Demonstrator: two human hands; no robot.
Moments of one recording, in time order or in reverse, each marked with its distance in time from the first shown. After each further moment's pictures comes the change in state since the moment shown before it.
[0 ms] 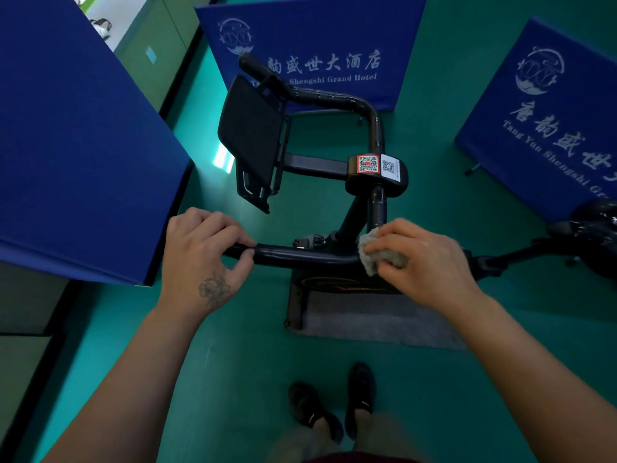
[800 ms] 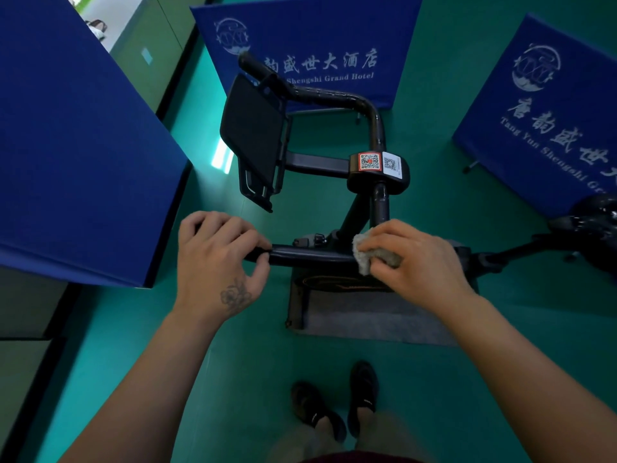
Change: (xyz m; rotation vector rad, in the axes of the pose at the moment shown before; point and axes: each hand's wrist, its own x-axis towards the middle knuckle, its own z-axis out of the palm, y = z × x) left_hand -0.002 0.019 0.002 0.091 0.004 0.031; right_hand 0.000 -0.011 0.012 0.003 -0.032 0.034
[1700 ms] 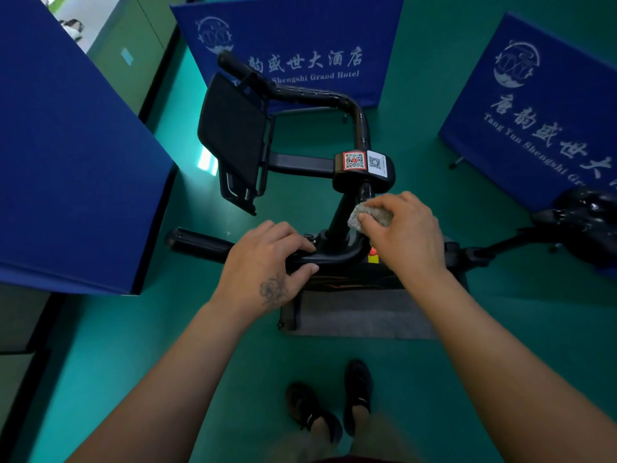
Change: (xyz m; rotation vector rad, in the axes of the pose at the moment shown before) left_hand 0.023 0.043 0.045 -0.272 -0.263 0.050; right_hand 0.039 0.002 0.007 0.044 0.199 0.437
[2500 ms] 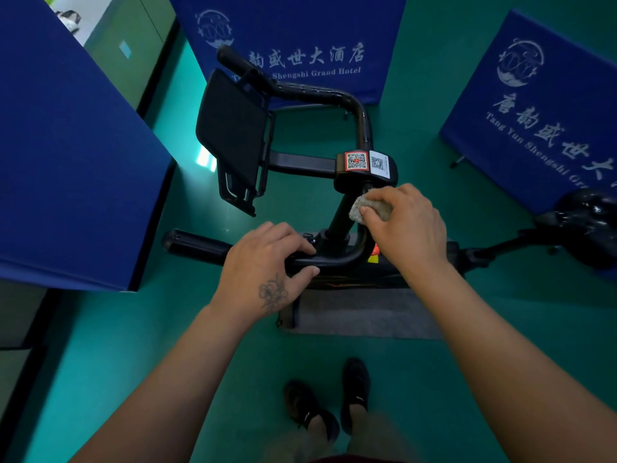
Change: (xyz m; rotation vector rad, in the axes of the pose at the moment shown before) left_hand 0.001 -0.002 0.005 -0.039 0.033 -0.035; right_hand 0.016 -0.003 0.000 -0.122 -0.011 -0.012
